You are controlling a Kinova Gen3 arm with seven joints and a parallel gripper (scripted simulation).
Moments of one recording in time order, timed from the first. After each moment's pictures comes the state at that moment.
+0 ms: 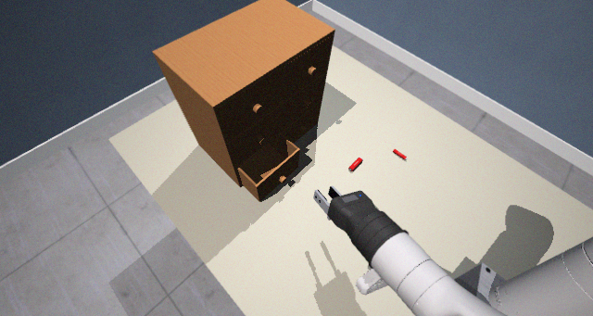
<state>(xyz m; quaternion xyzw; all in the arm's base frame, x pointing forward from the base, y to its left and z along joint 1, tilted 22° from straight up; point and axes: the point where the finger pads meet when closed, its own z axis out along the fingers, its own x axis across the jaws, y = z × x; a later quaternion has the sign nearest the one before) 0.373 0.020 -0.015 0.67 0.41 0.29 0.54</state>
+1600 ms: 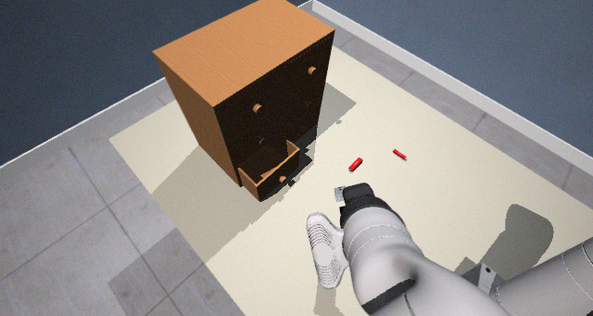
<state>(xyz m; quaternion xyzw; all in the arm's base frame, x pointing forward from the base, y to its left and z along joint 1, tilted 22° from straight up) 0.343 0.048 0.028 0.83 -0.26 0.27 0.41</state>
